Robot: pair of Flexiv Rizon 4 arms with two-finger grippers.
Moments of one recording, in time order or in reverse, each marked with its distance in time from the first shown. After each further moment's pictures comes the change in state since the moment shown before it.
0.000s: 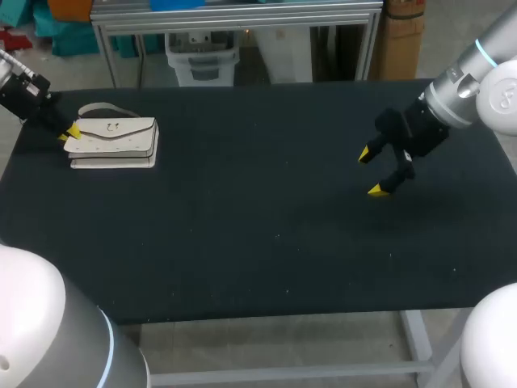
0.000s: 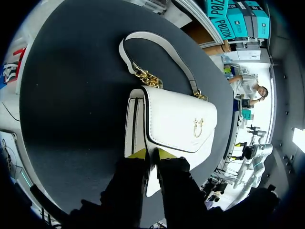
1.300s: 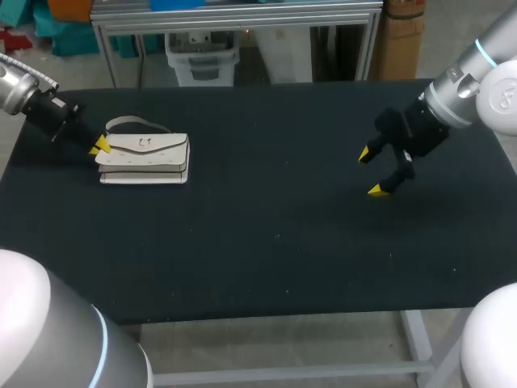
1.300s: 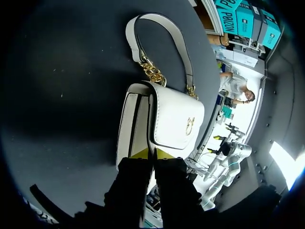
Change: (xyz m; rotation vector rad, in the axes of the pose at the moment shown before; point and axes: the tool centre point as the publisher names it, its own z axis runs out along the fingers) left arm 0.069 0.056 0.049 -0.198 0.205 -0.168; right arm 0.000 0.000 0.000 0.000 0.000 0.000
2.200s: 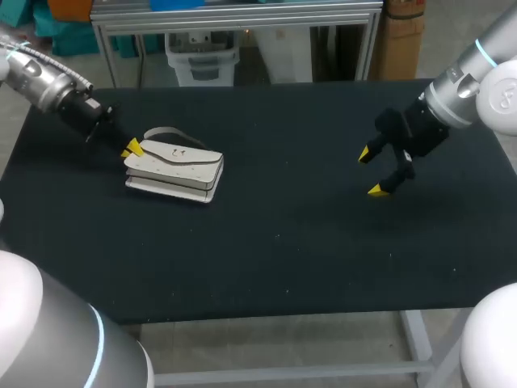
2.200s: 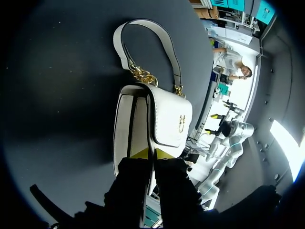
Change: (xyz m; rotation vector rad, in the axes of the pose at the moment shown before) left arm 0.055 0.029 0.058 -0.167 0.041 0.134; right arm 0.000 0.000 0.000 0.000 0.000 0.000
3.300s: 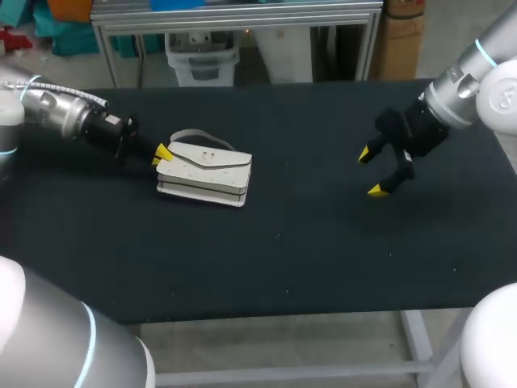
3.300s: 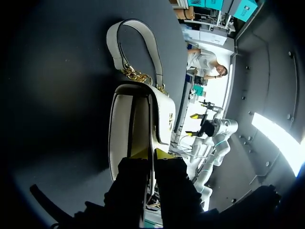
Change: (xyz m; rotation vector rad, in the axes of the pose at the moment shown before) left arm 0.037 0.004 0.060 0.068 0.216 0.083; right arm 0.000 0.000 0.000 0.000 0.000 0.000
